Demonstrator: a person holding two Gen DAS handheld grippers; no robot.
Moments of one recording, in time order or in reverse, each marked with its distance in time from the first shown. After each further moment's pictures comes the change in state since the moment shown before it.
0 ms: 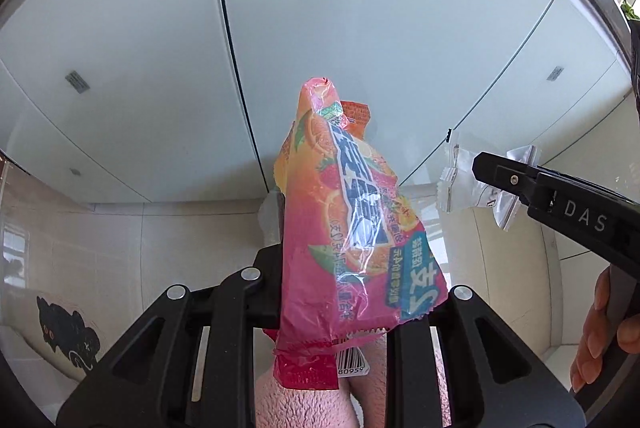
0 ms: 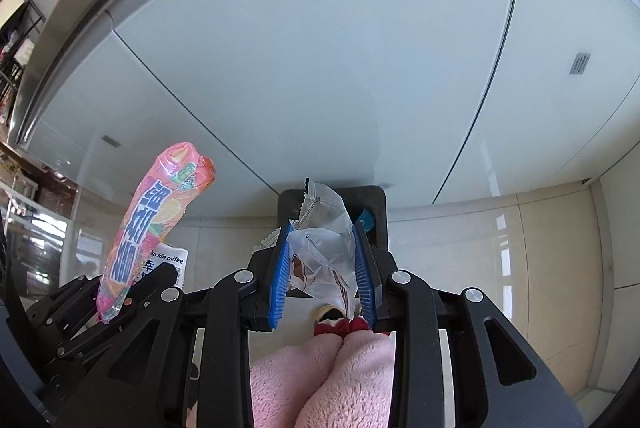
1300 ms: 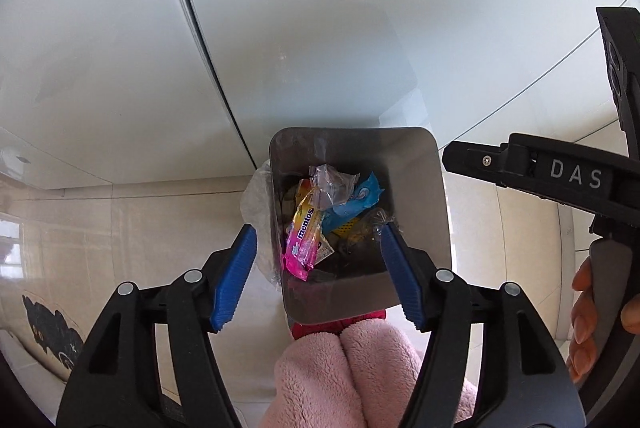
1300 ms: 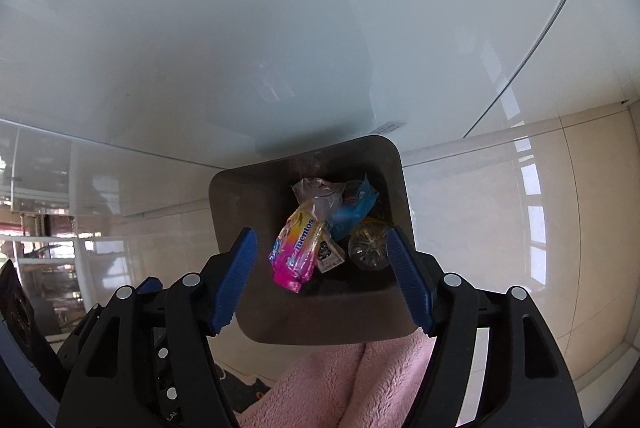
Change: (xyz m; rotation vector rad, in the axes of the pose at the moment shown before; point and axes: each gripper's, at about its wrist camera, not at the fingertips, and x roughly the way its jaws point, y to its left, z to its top) left arm 0.139 0.013 0.012 -0.005 0.137 -0.023; right arm 0.166 -0.037 0.018 0.177 0.231 0.024
